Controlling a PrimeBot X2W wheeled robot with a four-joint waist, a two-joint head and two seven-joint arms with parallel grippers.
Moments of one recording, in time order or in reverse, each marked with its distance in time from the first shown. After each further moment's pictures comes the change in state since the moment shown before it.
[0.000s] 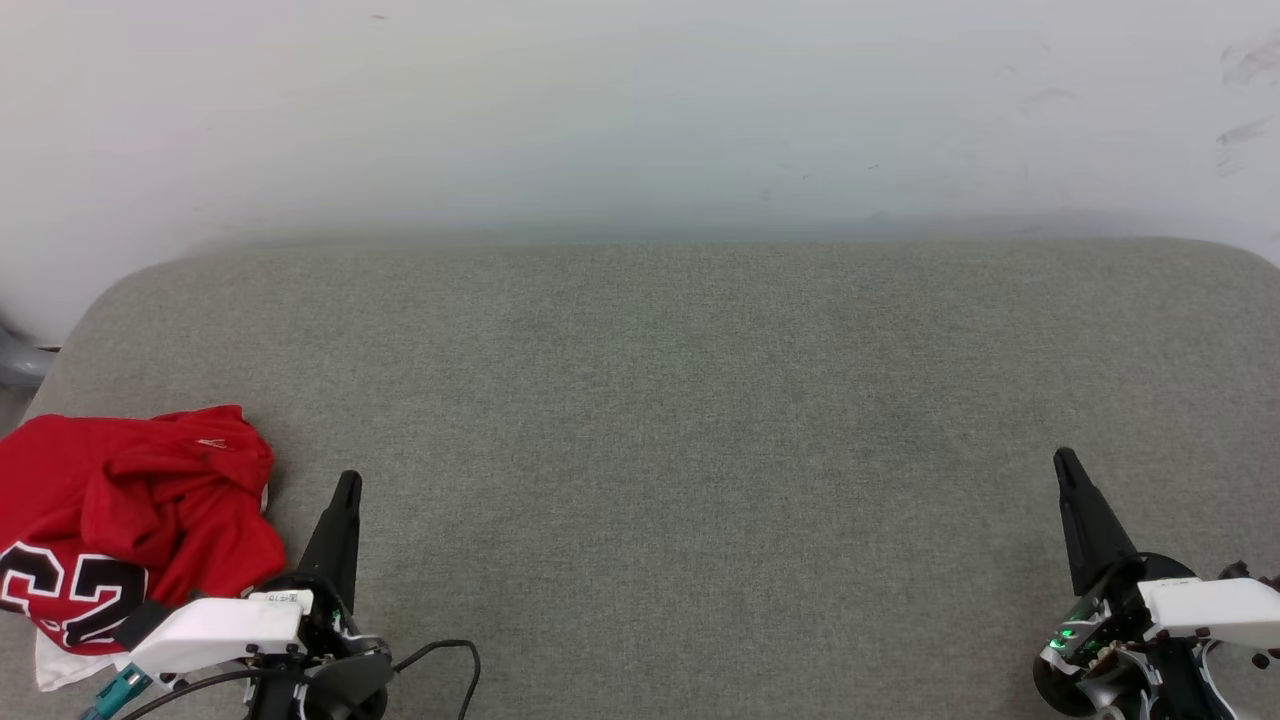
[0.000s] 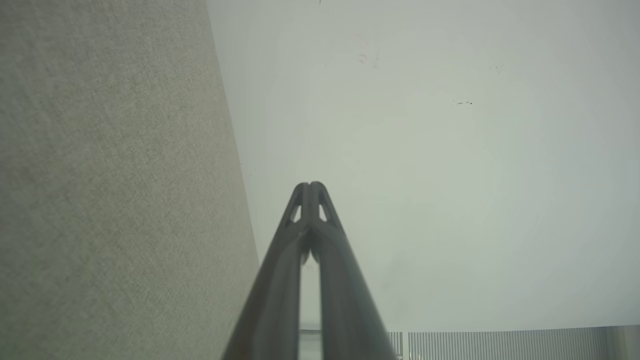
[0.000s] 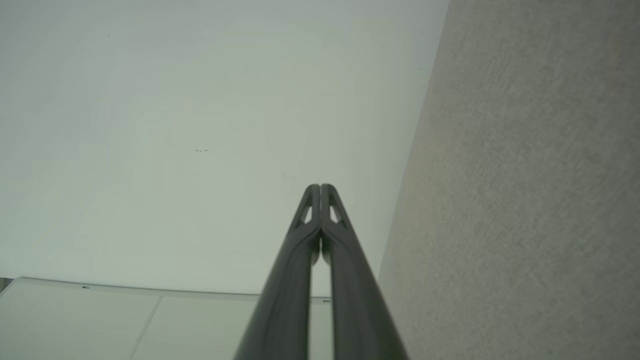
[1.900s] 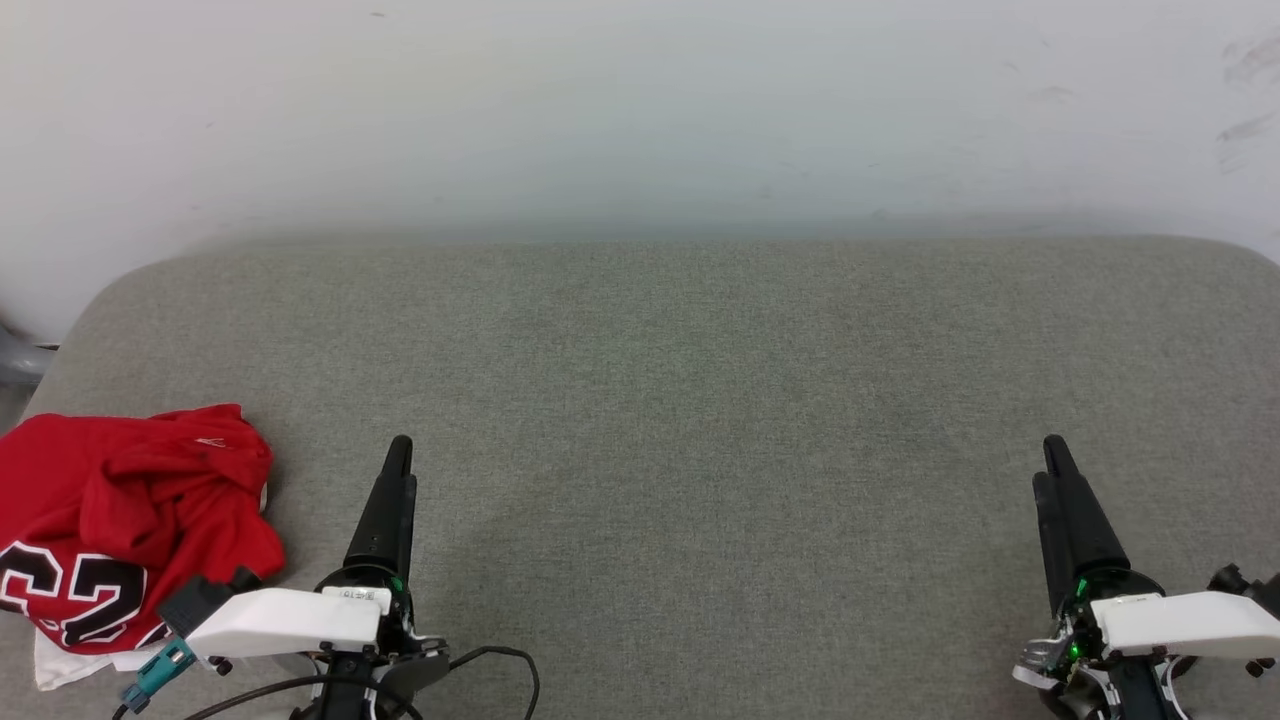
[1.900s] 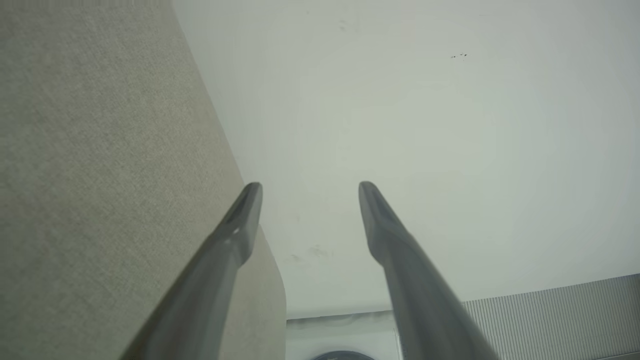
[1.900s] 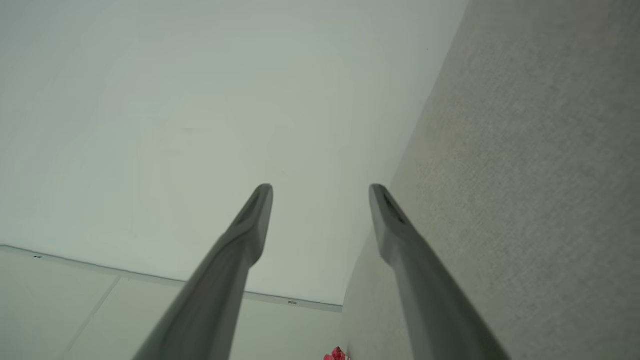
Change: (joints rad) left arm 0.027 0.003 -0.151 -0.095 0.118 0.003 -0.136; right arm 0.054 -0.005 0.093 -0.090 -0.148 0.000 -0.133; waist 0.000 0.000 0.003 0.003
